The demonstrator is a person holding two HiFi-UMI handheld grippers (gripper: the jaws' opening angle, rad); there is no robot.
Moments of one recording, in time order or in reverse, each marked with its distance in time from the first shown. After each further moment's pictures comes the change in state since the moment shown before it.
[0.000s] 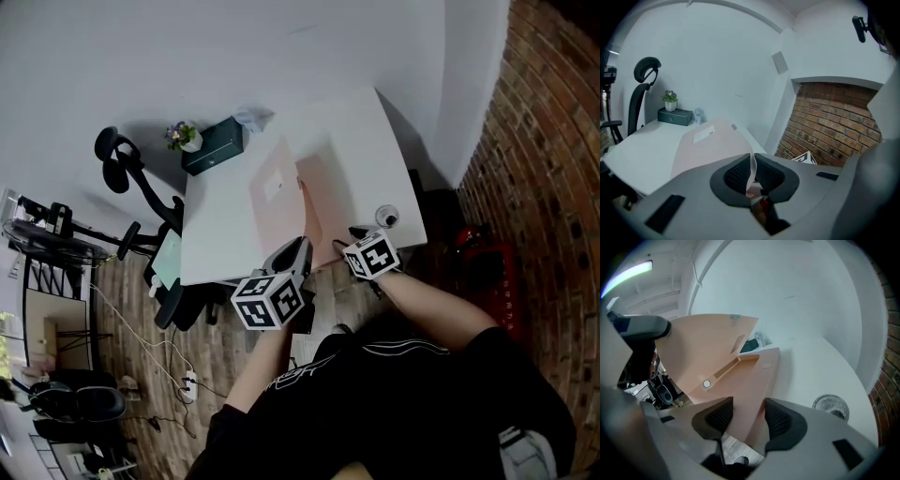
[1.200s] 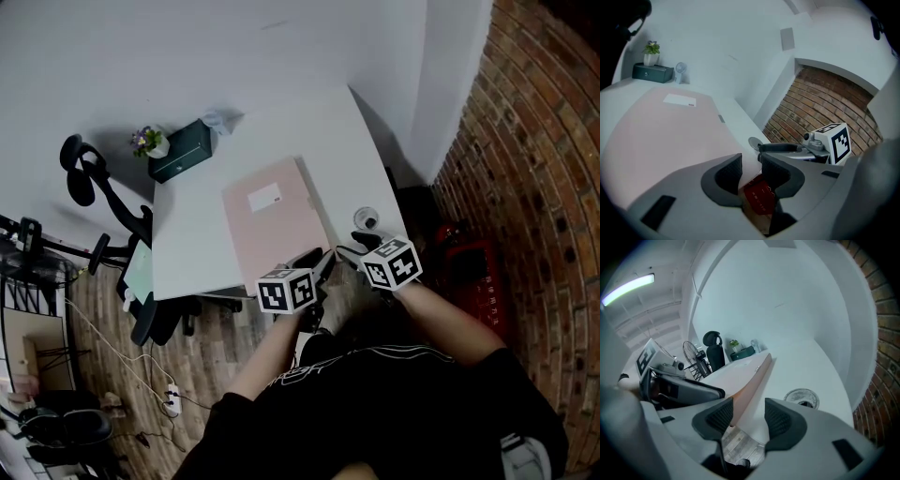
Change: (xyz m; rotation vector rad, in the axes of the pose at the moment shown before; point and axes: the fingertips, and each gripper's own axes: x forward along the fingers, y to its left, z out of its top) left arm 0.090 -0.018 -0.103 -0.094 0.257 -0.211; right arm -0.052 -0.032 -0.013 0.041 -0.070 0.033
